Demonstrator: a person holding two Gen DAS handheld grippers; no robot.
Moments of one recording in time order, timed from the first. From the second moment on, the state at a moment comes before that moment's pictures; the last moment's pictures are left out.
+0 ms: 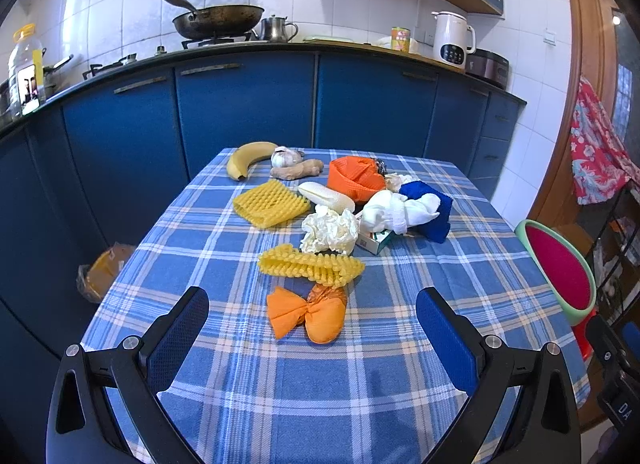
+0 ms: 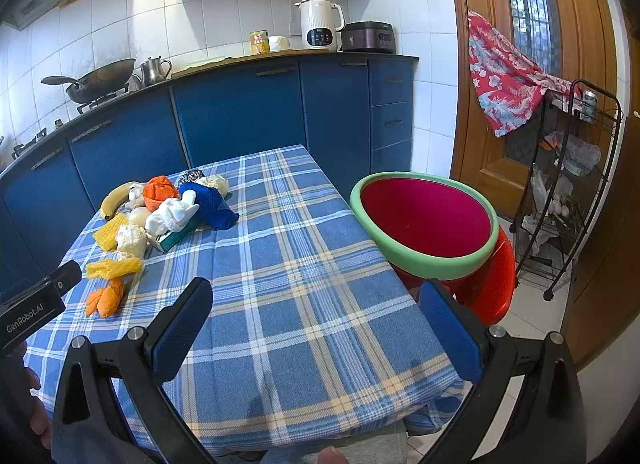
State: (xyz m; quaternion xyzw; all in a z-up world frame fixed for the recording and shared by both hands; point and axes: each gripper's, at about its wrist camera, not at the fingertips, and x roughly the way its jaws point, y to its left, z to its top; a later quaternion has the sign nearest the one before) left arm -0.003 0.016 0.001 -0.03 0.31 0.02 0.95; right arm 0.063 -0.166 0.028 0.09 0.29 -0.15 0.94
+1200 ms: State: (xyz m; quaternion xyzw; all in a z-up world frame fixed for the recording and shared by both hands) left arm -0.003 0.018 0.001 -0.03 0.31 0.02 0.95; right arm 0.065 -0.165 0.024 0.09 0.29 -0.15 0.94
